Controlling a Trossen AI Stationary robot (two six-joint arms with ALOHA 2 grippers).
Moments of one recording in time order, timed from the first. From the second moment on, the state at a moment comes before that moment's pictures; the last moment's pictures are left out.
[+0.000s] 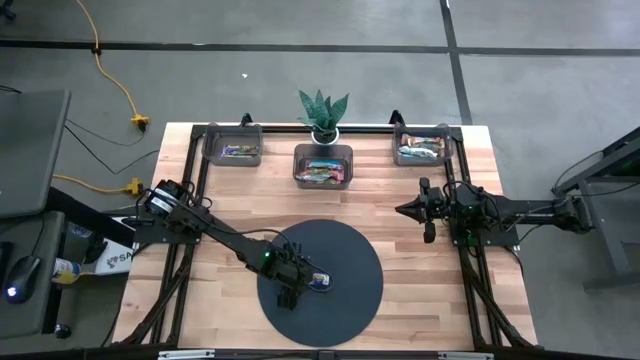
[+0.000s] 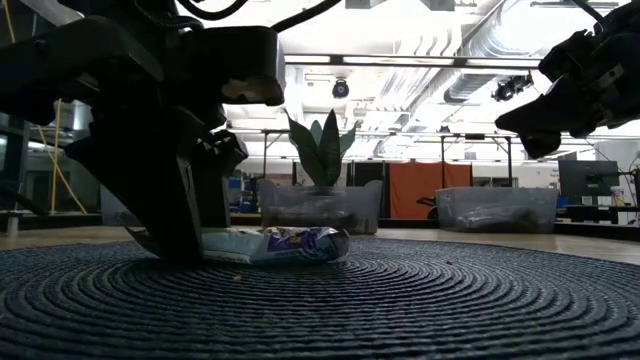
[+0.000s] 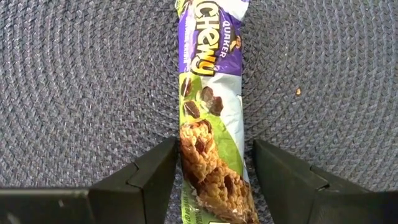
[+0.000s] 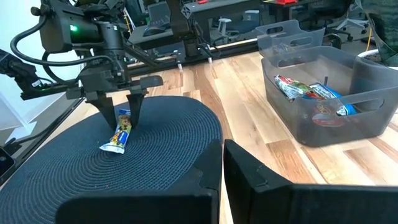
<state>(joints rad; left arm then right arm) -0.45 1.88 1.14 -0.38 -0.12 -0.40 -0.08 0.21 0.01 0.04 -0.06 0.20</state>
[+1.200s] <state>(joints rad) -0.45 1.88 1.29 -0.59 -0.15 -0.32 -0.08 0.21 0.01 0.04 -0.06 0.20</state>
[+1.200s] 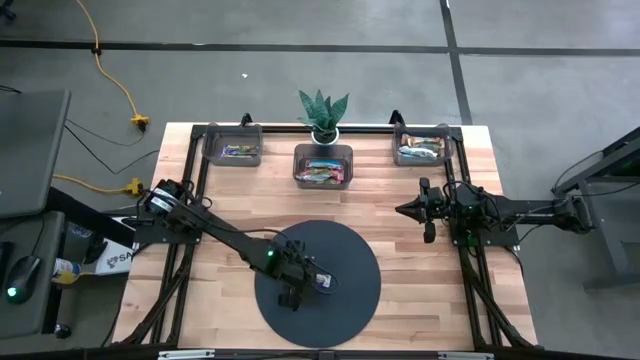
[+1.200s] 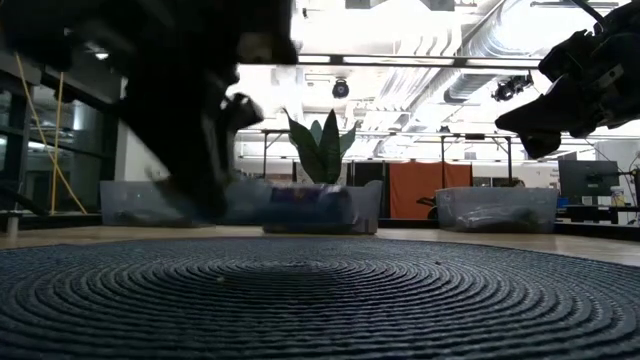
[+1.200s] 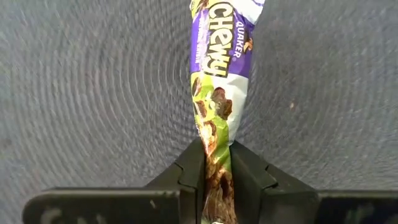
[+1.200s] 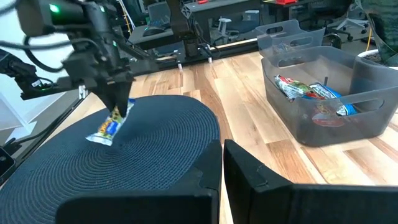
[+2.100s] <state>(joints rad) -0.23 1.88 1.97 -0.94 -0.22 0.03 -0.08 0.21 0.01 0.04 -0.06 0.20</state>
